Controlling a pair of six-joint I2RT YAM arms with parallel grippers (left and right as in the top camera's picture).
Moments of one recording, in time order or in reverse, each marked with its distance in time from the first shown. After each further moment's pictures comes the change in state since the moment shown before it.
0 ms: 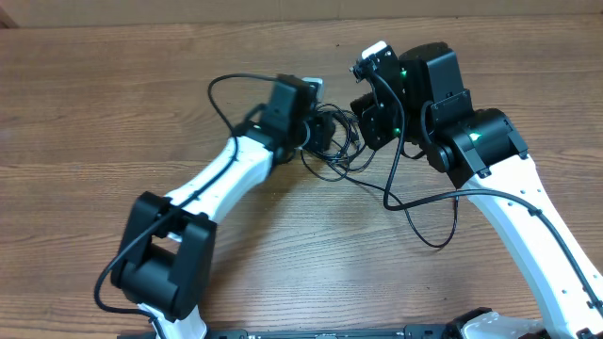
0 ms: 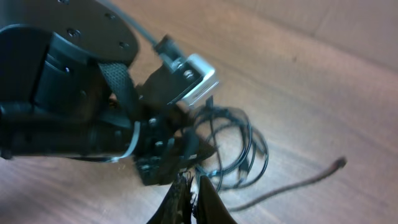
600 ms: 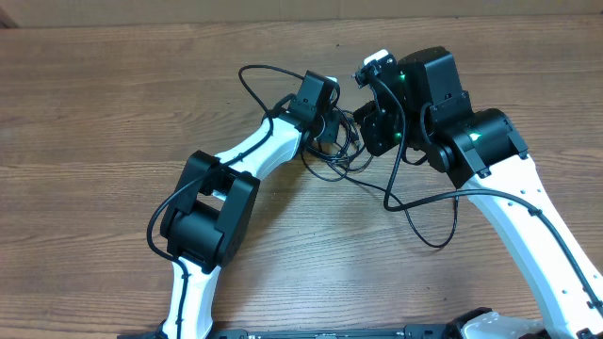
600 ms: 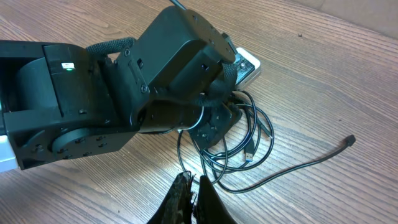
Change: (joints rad) left arm -0.034 0.313 0.246 -0.039 -0.162 0.053; right arm 0.000 0.000 0.000 -0.056 0.000 0.026
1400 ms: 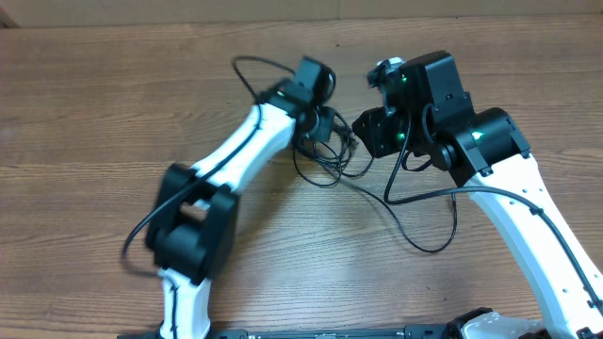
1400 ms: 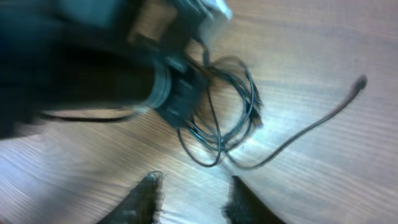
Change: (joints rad) left arm 0.027 -0.119 0.126 -0.389 0.034 0.011; right arm -0.019 0.002 0.000 -0.086 0.000 0.243
